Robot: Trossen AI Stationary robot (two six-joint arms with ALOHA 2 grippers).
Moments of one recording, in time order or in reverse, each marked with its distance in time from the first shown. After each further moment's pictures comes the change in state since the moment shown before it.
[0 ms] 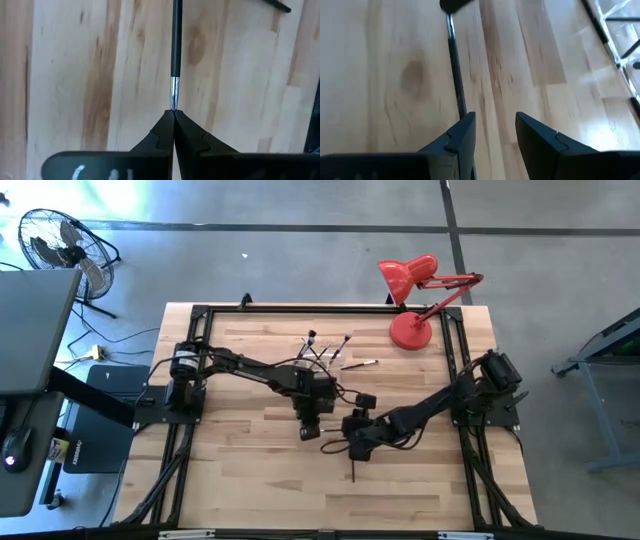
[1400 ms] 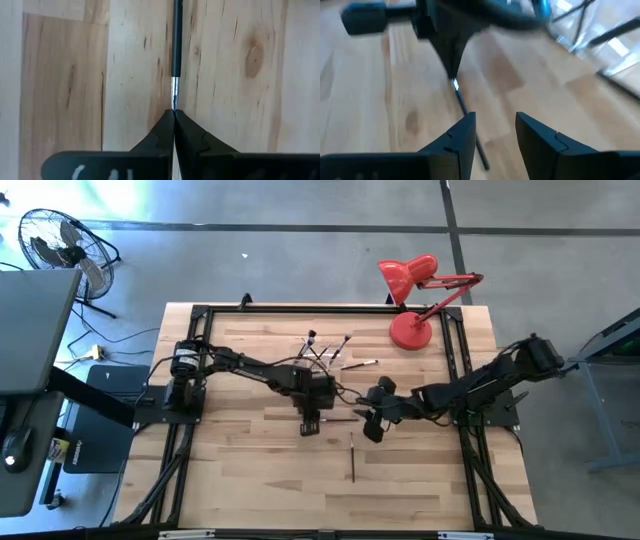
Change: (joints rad) left arm 0.025 0.020 -0.072 0.059 -0.224 0.125; right arm -0.120 -0.378 -0.379 0.354 -0.130 0.205
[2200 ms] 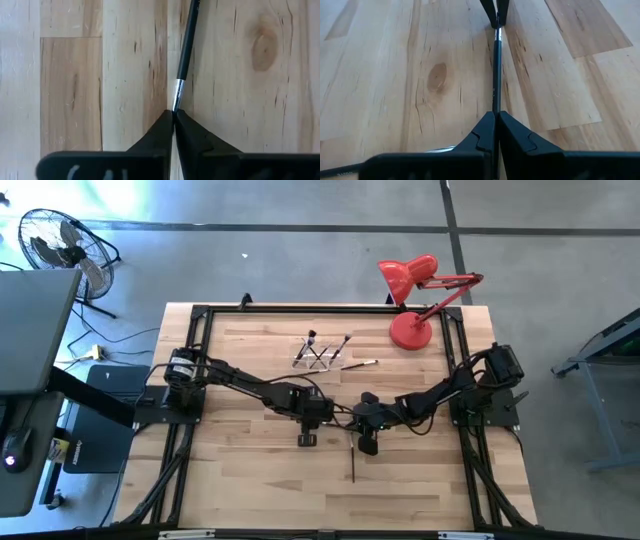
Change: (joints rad) left arm -0.153 0.017 -0.024 0.027 -0.272 -0.007; right arm -0.018 0.344 -0.001 0.268 -0.282 -0.111
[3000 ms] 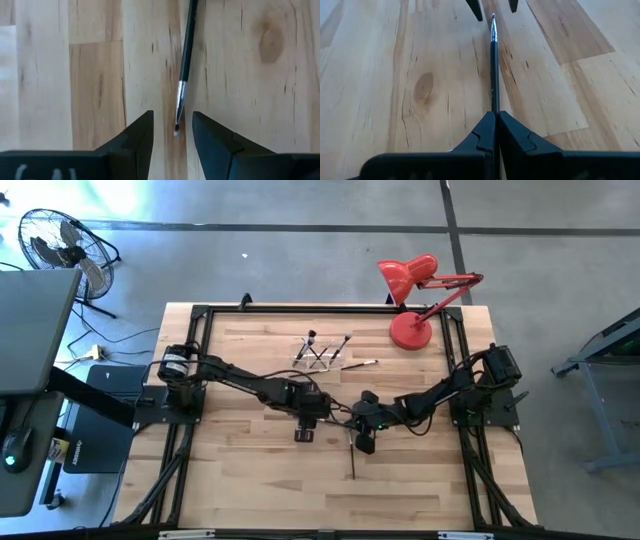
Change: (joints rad) left arm 0.017 -0.112 -0.002 0.036 -0.026 0.099; right arm 0.000 0.043 0.000 0.022 0.050 0.023
